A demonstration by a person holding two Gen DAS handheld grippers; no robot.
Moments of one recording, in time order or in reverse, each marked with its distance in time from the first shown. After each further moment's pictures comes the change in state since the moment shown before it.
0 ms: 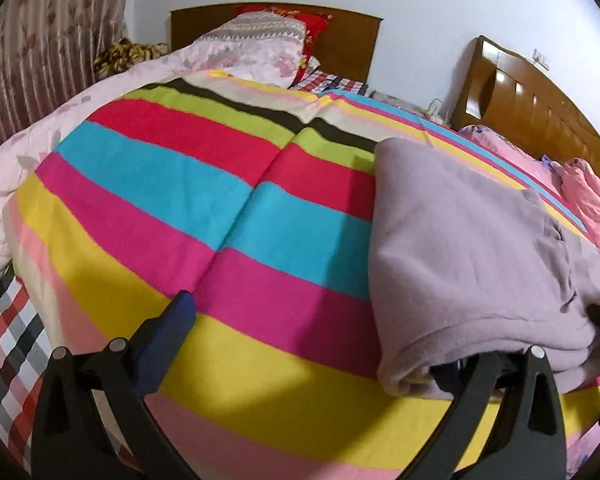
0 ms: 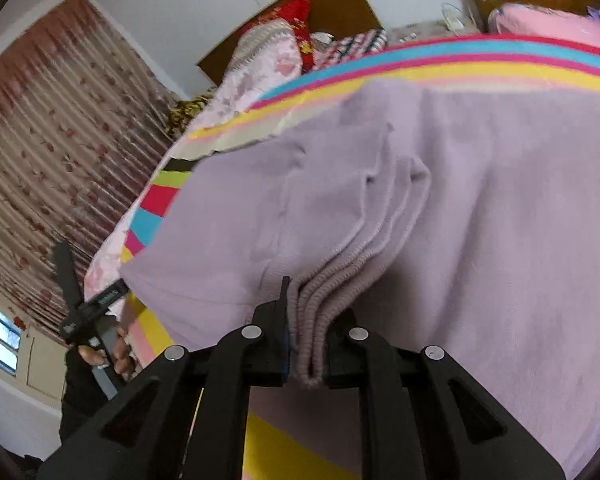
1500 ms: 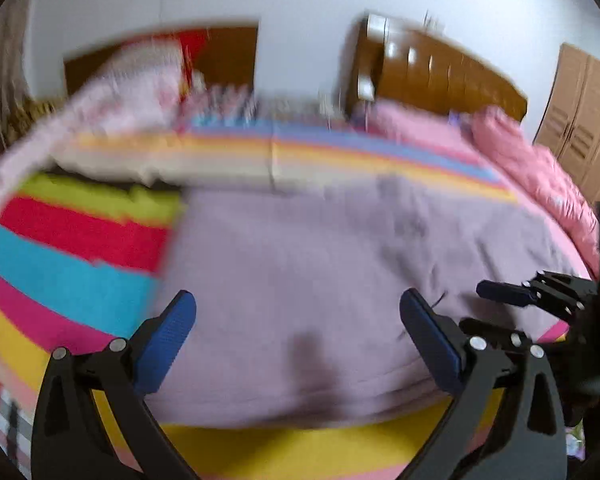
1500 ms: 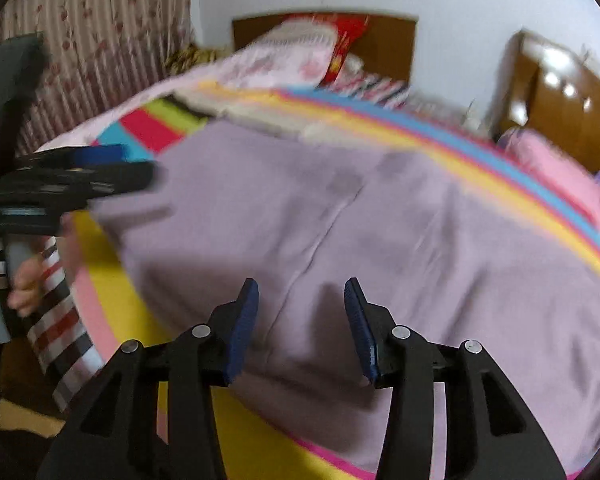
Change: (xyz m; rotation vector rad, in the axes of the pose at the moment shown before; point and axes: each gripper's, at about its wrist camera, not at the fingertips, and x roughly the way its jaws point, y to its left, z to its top) left arm -0.024 -0.120 0.016 0.255 0.059 -0.264; right arm 0.019 0.073 -0.021 -0.451 0.021 -0.310
